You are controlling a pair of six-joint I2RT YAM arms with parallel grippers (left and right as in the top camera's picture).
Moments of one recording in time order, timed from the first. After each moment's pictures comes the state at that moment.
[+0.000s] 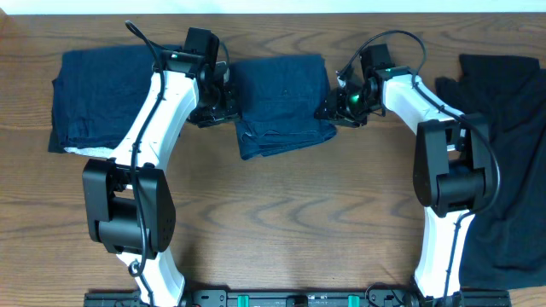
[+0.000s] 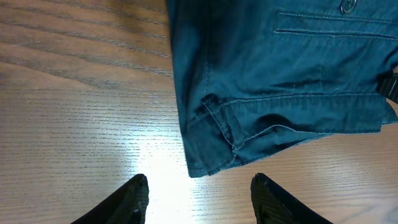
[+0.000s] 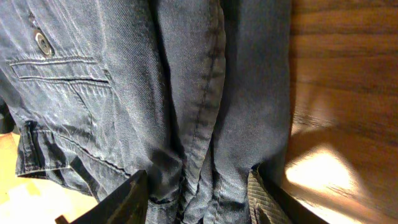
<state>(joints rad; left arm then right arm) -0.18 1.94 1.61 -1.06 0.23 -0.30 0.18 2.24 1.59 -0.68 -0.63 0.33</state>
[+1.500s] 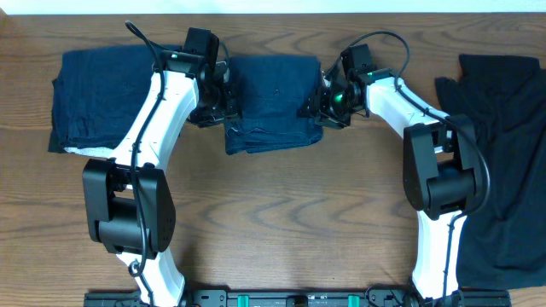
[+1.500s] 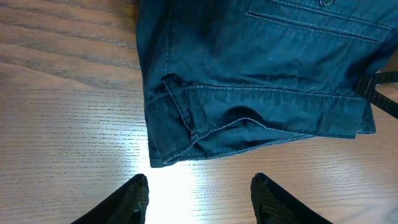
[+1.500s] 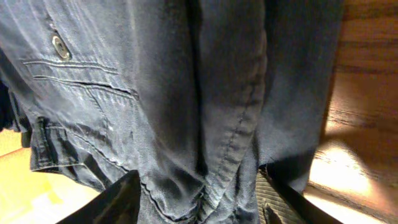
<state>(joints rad) -0.18 1.94 1.61 -1.06 0.23 -0.30 0.26 2.24 1.59 -0.61 -0.63 0.51</state>
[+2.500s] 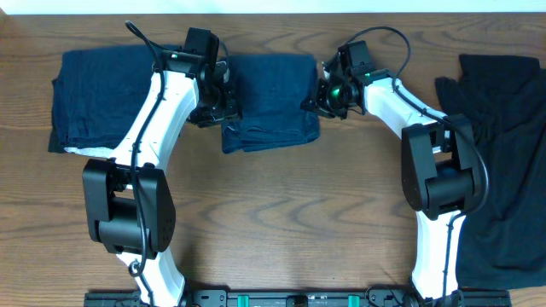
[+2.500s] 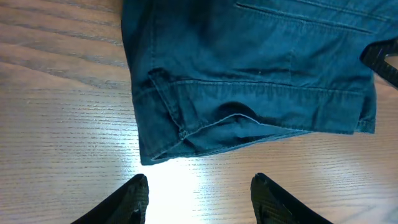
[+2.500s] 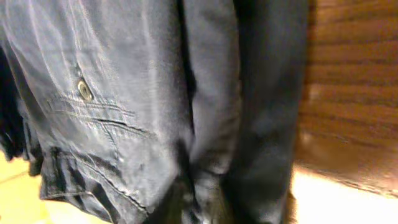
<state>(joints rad) -0.18 1.94 1.61 -1.06 0.23 -0.30 0.27 2.24 1.59 -0.47 -0.58 0.57</state>
